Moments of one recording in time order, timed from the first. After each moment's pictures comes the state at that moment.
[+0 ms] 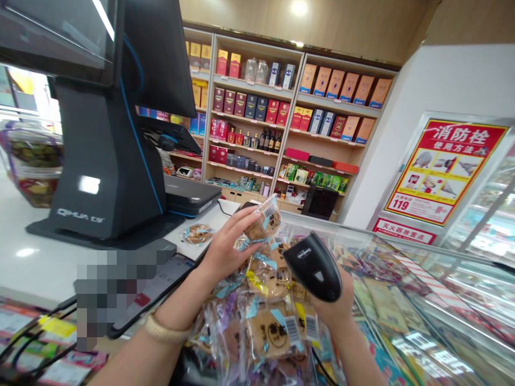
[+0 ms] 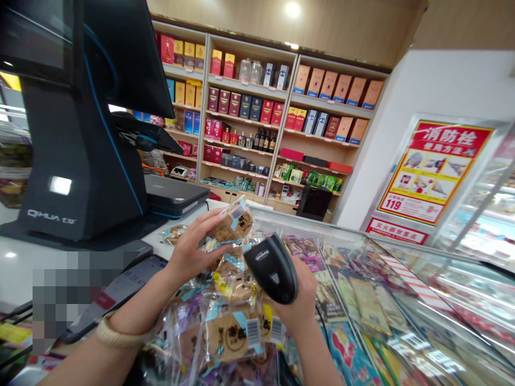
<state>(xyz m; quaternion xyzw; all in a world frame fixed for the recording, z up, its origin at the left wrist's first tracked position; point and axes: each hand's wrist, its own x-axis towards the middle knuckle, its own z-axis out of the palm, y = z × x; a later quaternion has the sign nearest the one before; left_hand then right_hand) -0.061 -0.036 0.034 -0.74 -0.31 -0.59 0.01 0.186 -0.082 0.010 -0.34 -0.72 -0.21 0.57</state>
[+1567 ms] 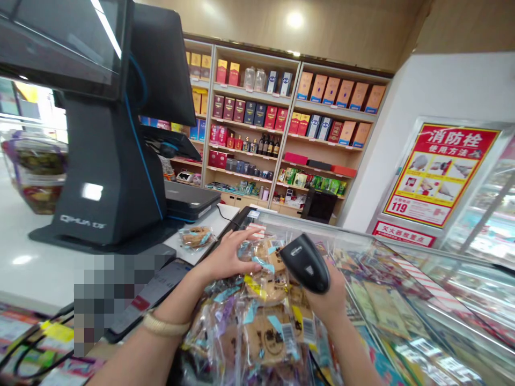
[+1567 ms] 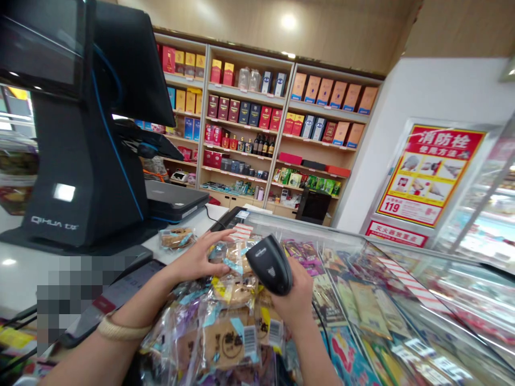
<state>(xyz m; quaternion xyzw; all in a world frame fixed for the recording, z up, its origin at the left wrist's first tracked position) -0.073 -0.021 0.028 -0.83 -0.38 -0.38 -0.14 0.185 -0.073 0.004 -0.38 -0.72 -0.14 0.57</state>
